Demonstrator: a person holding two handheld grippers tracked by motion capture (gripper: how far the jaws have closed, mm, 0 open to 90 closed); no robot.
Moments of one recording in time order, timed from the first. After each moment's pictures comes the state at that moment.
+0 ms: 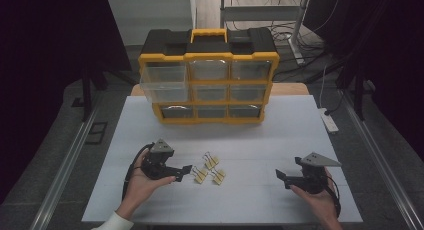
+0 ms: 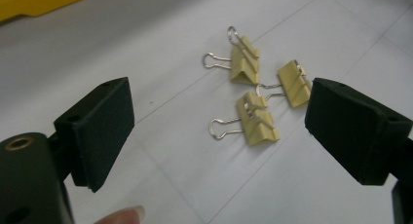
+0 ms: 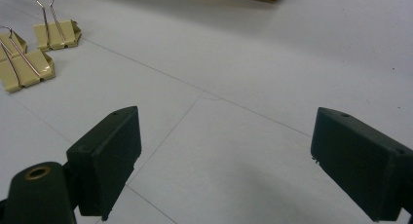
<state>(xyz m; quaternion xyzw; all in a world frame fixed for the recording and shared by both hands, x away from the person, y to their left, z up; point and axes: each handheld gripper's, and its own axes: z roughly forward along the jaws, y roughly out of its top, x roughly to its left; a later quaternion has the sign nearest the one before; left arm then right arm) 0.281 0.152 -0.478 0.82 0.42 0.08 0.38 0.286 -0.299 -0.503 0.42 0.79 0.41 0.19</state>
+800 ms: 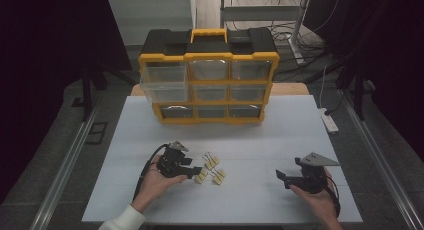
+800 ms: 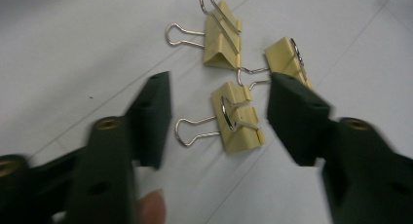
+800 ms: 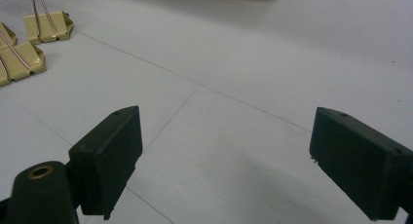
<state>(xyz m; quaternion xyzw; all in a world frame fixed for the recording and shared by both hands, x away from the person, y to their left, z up) 0.302 0.128 -0.504 0.84 0.41 0.00 0.34 0.288 -0.299 -0.507 0.42 0.79 0.41 0.19</state>
